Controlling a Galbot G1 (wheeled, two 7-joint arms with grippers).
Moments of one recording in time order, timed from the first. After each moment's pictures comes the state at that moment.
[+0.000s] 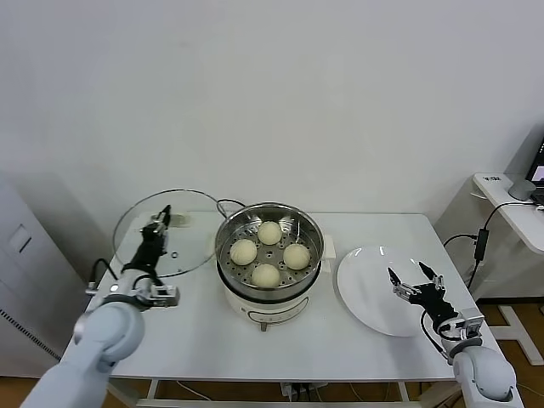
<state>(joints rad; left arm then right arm) 1.02 -0.97 -0.23 -1.94 1.10 0.37 0.13 -1.23 1.20 0.79 1.56 0.33 -0.03 -0.38</state>
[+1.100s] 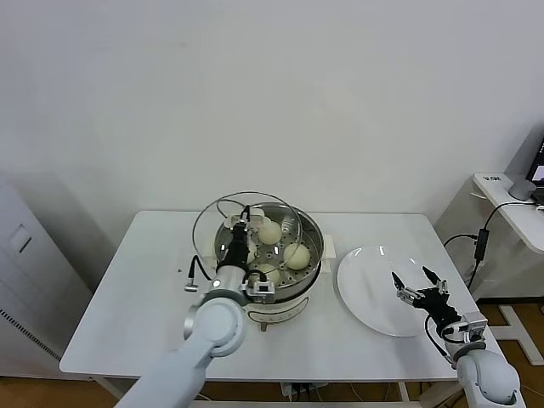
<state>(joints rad) 0.81 -1.26 0.14 -1.85 1.37 0.60 0.28 -1.23 1.20 0.80 1.53 0.33 -0.03 -0.39</state>
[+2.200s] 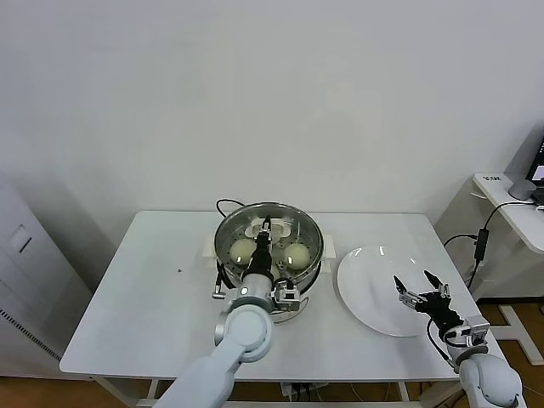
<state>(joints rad) 0.83 -1.39 0.18 -1.74 1.44 0.60 0.25 -1.24 1.20 0.81 1.51 0.32 -0.02 -0.41</state>
